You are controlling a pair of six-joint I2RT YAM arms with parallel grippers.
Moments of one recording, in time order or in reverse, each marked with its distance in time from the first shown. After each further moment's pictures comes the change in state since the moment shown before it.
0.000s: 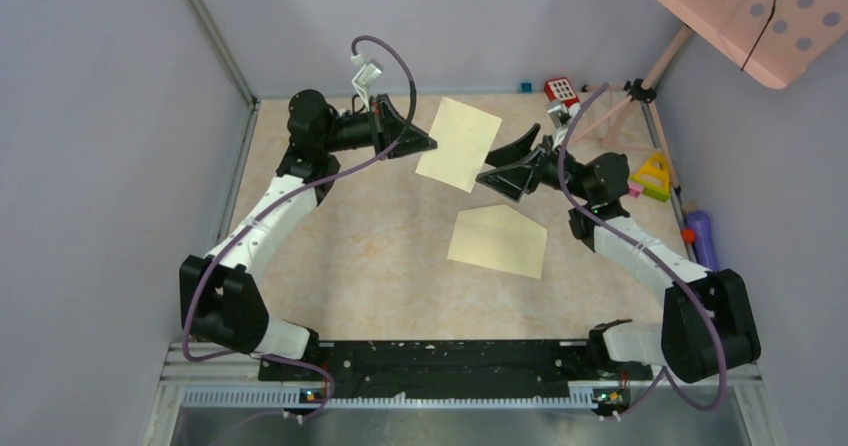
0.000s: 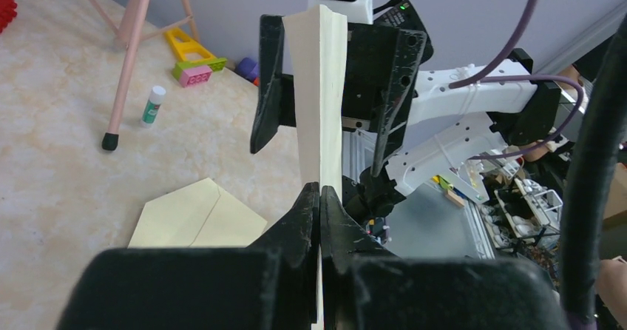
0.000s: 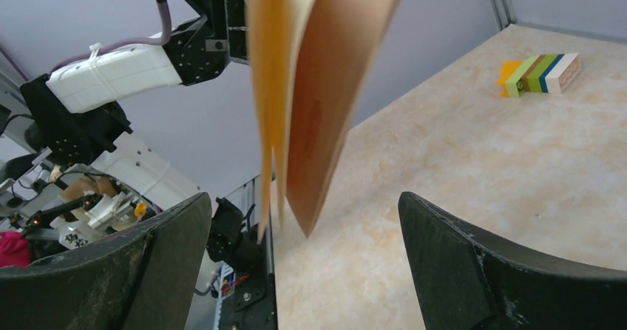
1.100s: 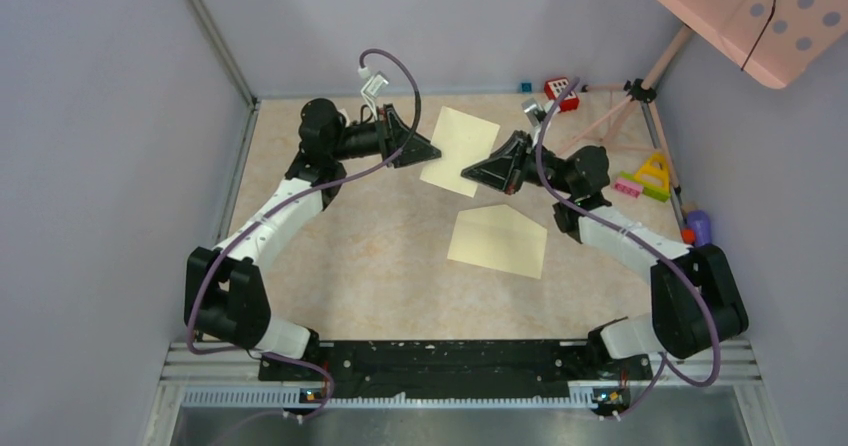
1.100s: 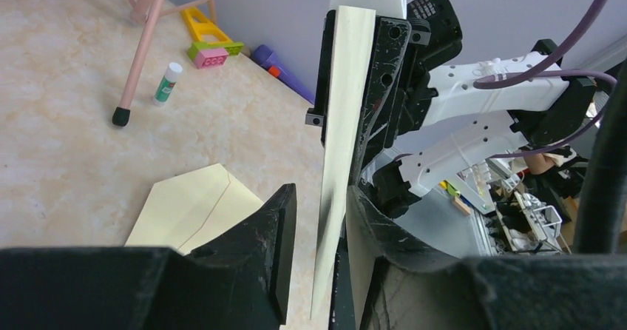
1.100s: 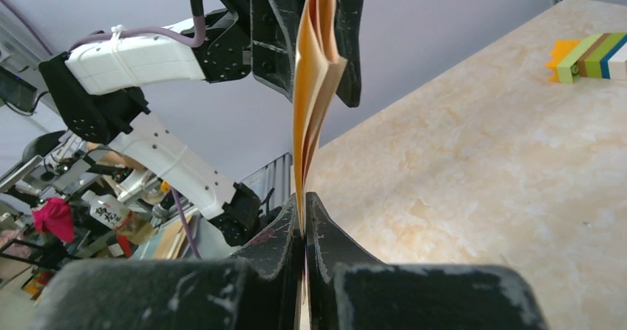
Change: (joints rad) left arm -0.016 0.025 -0.077 0.046 -0.048 0.000; right arm 0.077 0.140 0.061 0.080 -0.037 0.047
